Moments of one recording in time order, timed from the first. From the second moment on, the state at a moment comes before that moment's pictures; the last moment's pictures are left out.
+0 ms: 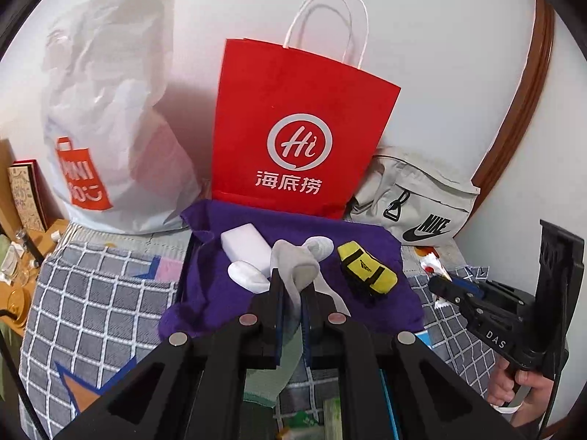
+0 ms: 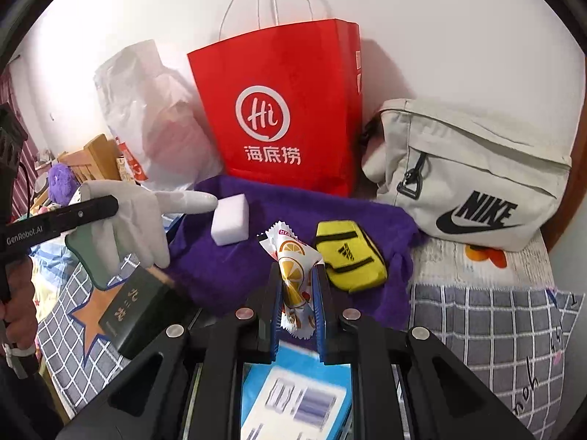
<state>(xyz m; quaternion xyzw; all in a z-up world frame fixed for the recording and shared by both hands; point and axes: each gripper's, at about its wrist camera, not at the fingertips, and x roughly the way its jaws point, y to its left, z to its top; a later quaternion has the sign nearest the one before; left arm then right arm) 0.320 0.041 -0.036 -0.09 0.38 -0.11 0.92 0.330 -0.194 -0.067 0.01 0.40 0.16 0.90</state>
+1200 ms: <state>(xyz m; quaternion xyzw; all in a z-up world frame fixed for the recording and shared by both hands) 0.421 0.030 -0.138 -0.08 0.47 -0.13 0.87 0.415 -0.217 -0.164 0.01 0.48 0.15 0.86</state>
